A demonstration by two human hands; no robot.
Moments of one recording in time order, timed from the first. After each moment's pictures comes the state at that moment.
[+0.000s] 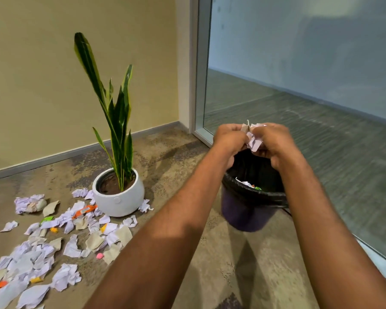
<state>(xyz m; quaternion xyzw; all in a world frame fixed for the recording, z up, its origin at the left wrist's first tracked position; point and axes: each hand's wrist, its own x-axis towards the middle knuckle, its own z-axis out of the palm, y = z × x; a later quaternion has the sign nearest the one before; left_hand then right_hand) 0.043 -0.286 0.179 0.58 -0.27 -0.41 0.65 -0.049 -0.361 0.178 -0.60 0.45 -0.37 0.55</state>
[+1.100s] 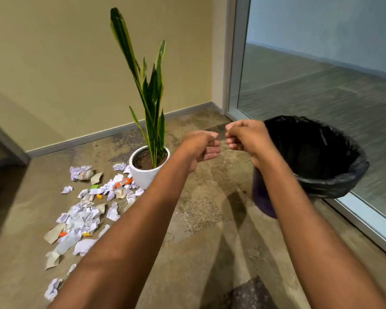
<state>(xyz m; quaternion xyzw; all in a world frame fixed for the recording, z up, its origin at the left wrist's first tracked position) 0.149 -0.187 0.115 0.67 -0.17 -0.38 0.61 0.043 -0.309 0.108 -0.63 0.33 -0.29 0.64</state>
